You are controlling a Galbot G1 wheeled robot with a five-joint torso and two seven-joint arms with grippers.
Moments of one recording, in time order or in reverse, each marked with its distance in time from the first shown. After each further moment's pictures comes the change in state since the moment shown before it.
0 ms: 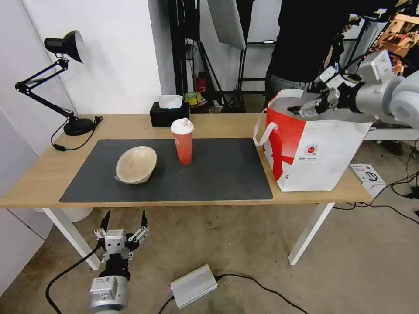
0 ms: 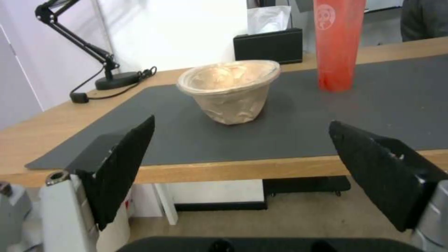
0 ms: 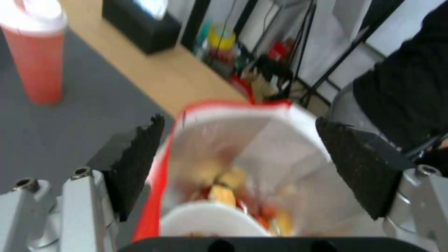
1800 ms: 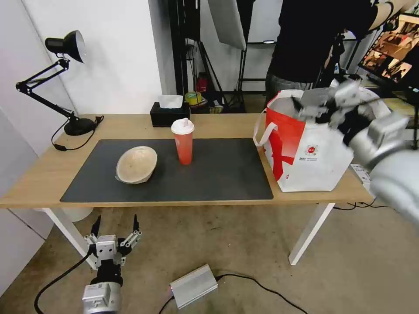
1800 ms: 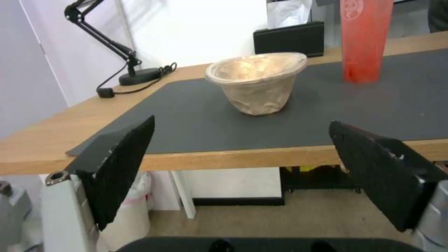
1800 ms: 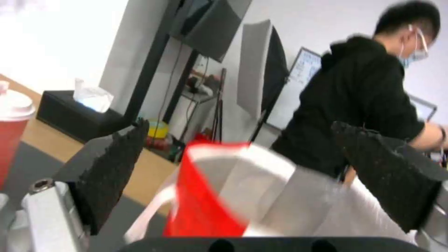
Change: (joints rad) left arm 0.040 -0.034 -0.045 -0.005 0.018 -0.029 -0.005; right arm -1.136 0.112 0.750 0.441 -0.308 0.430 0.540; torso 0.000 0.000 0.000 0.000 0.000
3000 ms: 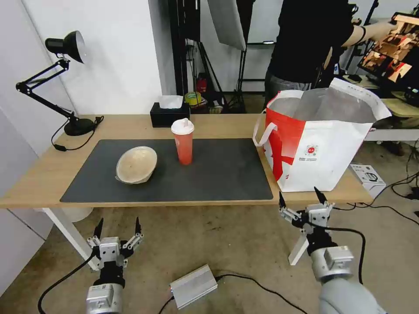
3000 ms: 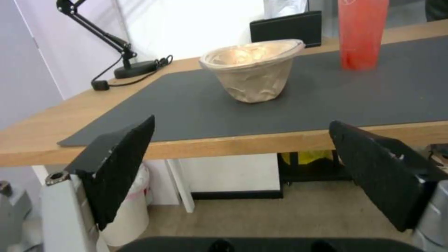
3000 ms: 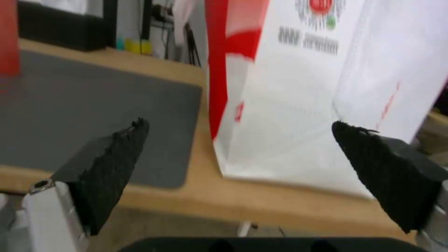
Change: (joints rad) left arm -0.005 0.002 0.006 0.029 0.010 -0.002 0.000; right arm -0.595 0.369 -0.098 -0.066 -0.391 0.306 0.248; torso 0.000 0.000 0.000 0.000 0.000
